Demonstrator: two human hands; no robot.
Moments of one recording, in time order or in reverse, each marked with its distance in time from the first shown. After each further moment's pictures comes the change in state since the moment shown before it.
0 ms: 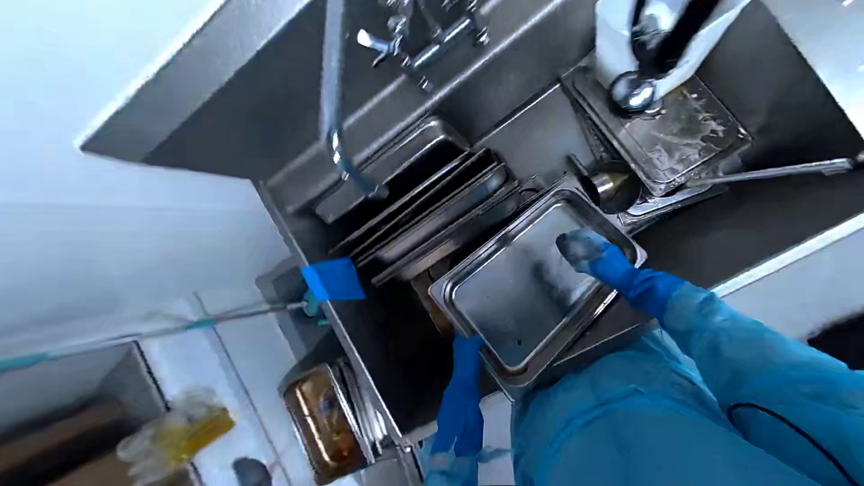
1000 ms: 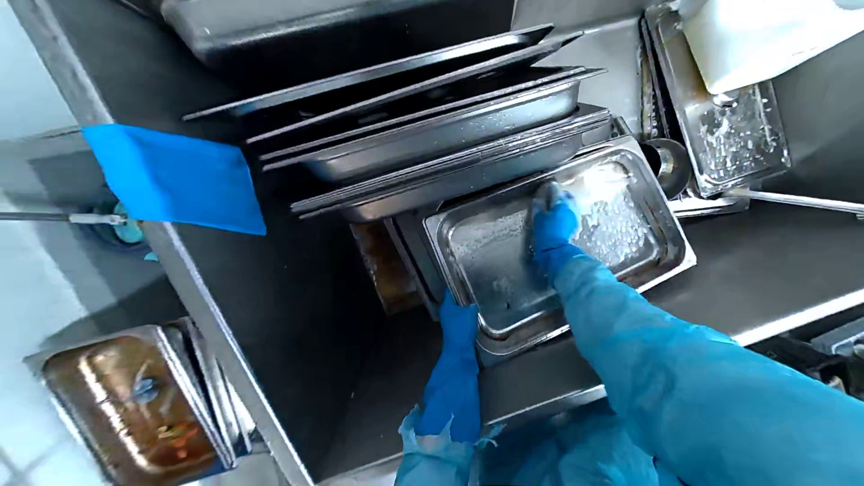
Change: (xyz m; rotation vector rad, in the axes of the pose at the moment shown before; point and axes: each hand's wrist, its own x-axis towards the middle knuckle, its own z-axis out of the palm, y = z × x) left_hand 0.124 -0.081 0.030 -0.106 -0.047 -0.060; right_hand 0.141 -0.002 0.231 -0.436 0.456 0.332
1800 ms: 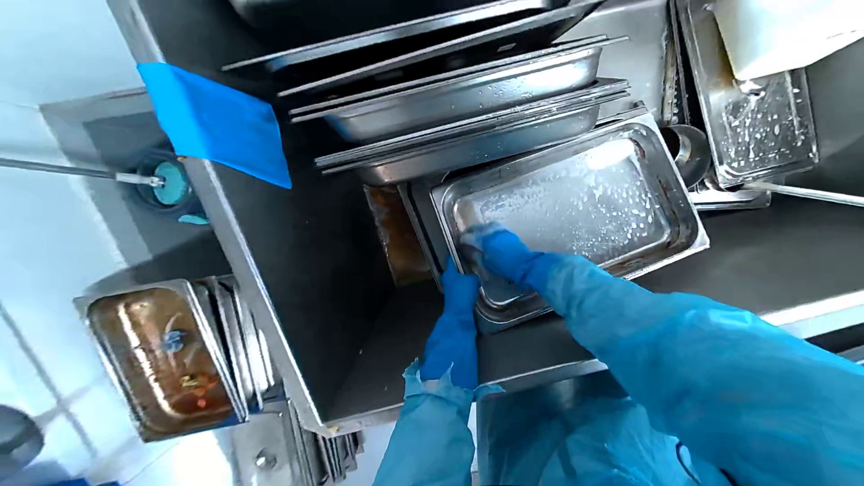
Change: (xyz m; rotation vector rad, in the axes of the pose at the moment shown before) left_hand 0.011 -0.010 -0.008 -0.021 0.018 0.066; right_hand -0.101 -0.035 0.038 -0.099 -0.663 -0.993
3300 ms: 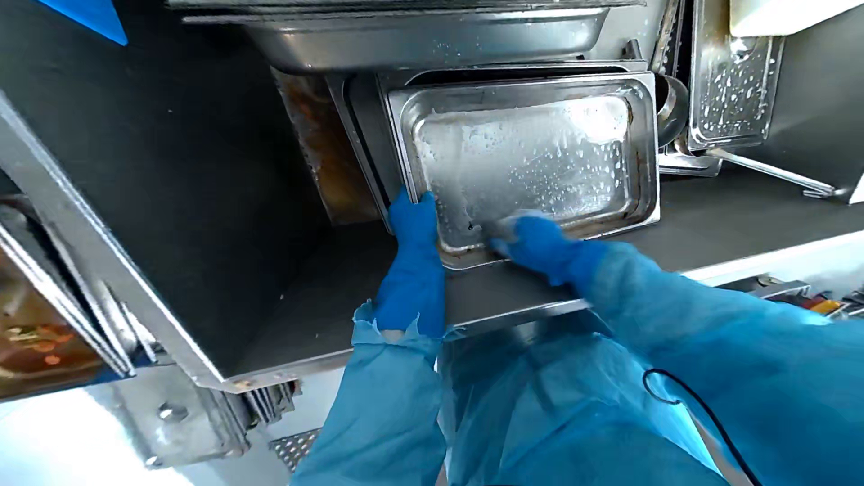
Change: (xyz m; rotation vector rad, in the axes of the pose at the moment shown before) left_hand 0.007 0.011 0.009 0.167 0.130 -0.050; right_hand -0.141 0.004 -0.026 -0.114 -0.291 0.461
